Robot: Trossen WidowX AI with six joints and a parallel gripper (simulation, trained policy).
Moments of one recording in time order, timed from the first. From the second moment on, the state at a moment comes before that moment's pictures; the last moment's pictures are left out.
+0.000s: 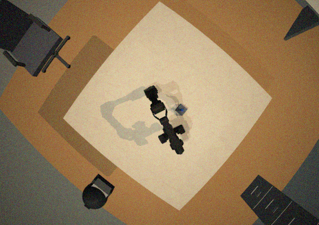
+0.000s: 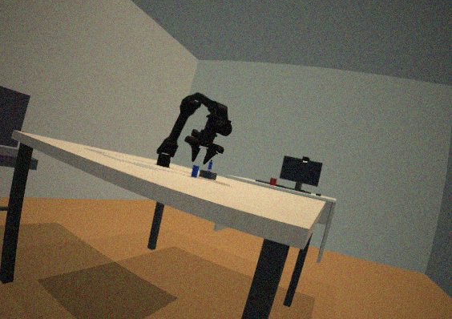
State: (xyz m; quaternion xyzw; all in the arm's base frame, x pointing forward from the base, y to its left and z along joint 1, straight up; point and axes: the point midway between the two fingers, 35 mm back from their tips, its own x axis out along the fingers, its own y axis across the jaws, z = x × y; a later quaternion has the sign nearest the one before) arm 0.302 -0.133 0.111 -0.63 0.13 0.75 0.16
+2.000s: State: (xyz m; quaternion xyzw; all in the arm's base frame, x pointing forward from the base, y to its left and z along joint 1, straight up) arm 0.307 -0.034 0.150 -0.67 0.03 0.74 0.05
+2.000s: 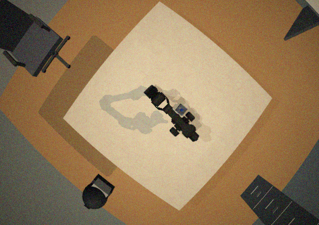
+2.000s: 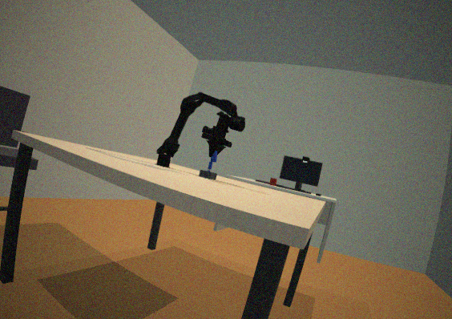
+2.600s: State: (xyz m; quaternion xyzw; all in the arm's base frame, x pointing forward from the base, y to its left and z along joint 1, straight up) arm 0.279 0.027 0.171 -0.66 -0.04 0.75 -0.02
